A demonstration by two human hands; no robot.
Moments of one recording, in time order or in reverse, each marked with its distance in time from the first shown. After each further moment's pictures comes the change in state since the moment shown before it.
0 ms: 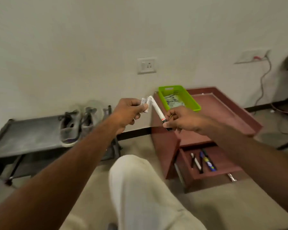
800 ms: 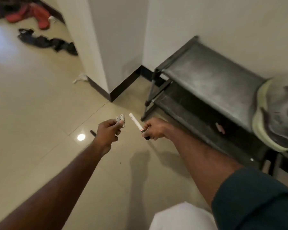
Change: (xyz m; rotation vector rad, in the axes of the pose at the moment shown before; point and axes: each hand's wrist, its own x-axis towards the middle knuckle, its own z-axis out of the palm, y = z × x) left_hand -0.287 -0.450 -0.437 -0.499 1.137 -0.452; right_hand 0.227 -0.143 0.707 -0.513 -1.007 -0.084
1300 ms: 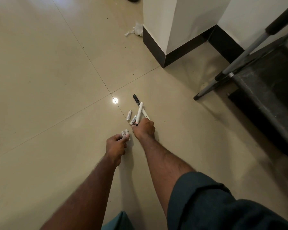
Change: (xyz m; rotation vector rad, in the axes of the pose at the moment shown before) left_hand -0.028 -0.201 -0.117 -0.086 0.480 -0.322; right_hand 0.118 -0.048 0.261 0.024 0.277 0.083
